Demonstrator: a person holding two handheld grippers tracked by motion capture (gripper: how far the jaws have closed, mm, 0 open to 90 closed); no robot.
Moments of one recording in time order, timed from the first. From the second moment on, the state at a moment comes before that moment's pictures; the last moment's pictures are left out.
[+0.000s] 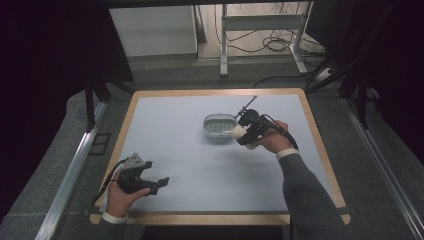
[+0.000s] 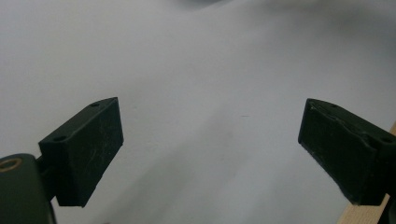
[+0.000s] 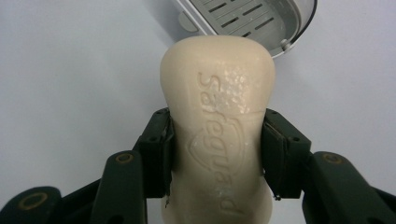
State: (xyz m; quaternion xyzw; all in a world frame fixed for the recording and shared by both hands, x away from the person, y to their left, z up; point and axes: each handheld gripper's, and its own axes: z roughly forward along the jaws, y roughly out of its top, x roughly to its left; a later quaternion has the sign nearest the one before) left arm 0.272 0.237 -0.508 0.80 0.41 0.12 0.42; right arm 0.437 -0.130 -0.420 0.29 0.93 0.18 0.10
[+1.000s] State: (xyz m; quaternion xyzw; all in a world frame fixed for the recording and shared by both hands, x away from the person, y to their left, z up) left arm 0.272 0.237 -0.508 0.80 0.41 0.12 0.43; right arm 0.466 -0.115 -0.407 0.28 0.94 0.18 0.11
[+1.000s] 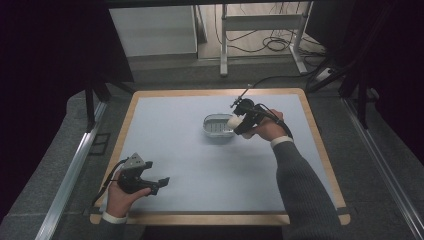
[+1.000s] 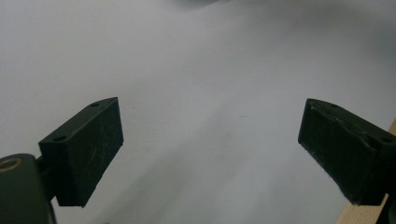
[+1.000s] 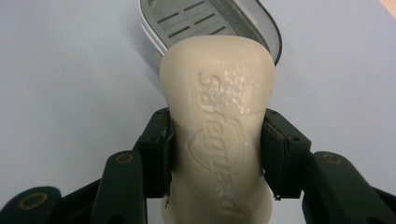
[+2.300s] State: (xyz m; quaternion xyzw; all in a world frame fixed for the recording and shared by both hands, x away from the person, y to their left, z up) left arm 0.272 0.238 -0.508 0.80 0.41 0.12 0.43; right arm 0.495 -0.083 -0.415 0.24 0.95 0.17 0.11
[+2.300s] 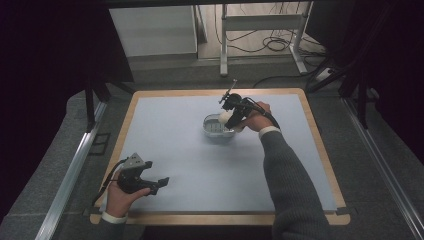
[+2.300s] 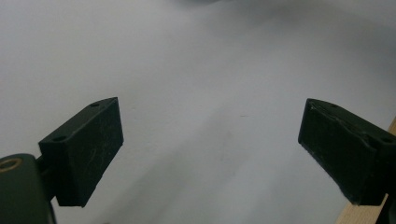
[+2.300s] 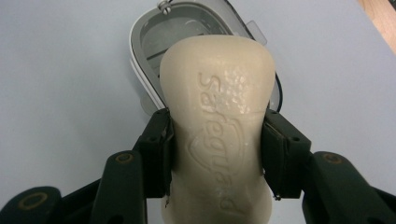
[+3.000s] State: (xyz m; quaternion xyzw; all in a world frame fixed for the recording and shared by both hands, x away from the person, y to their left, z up) left arm 0.272 0.237 -0.509 0.80 0.41 0.12 0.42; right arm 0.508 -0.067 -0.423 0.20 0.96 0.17 0.12
